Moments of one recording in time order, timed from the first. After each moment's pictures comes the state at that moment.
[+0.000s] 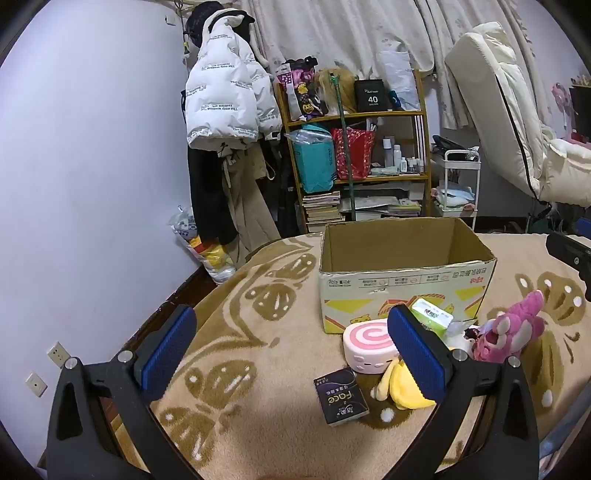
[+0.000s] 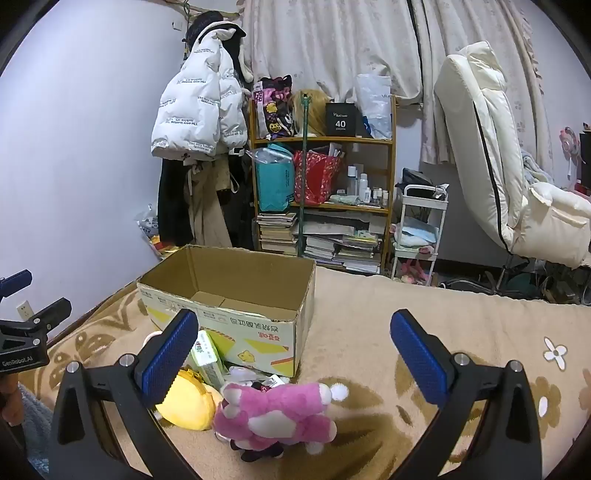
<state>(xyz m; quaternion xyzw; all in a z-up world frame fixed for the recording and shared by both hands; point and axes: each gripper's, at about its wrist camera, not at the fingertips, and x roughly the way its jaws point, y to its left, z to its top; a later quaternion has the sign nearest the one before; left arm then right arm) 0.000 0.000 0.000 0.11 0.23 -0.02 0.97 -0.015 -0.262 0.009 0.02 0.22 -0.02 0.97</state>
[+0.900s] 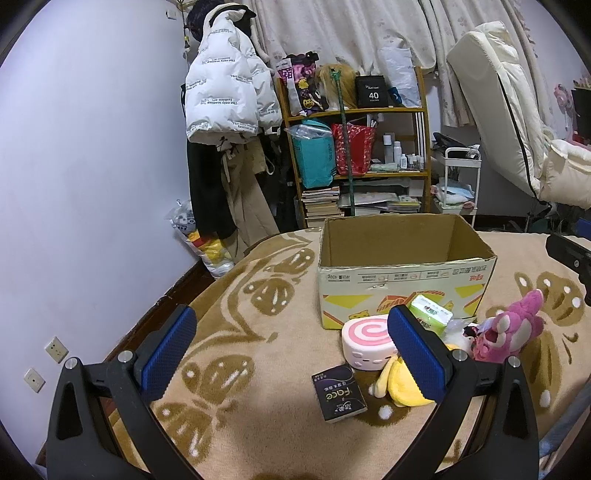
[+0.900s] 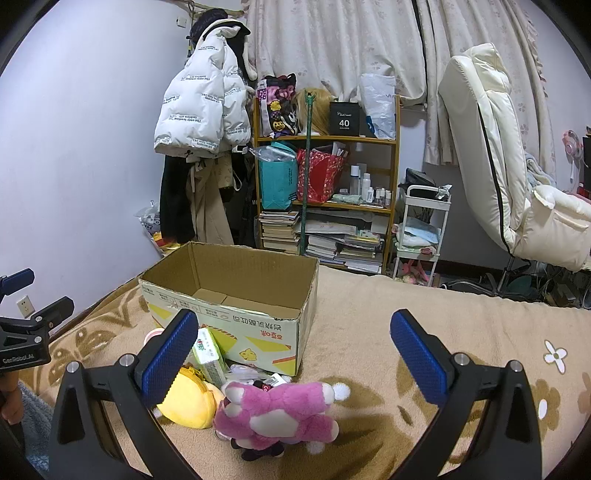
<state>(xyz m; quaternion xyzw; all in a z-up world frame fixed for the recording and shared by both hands) 0.002 -0.003 -0.005 0.10 0.24 -0.03 0.97 -0.015 -0.261 0.010 0.01 0.22 -0.03 0.97</state>
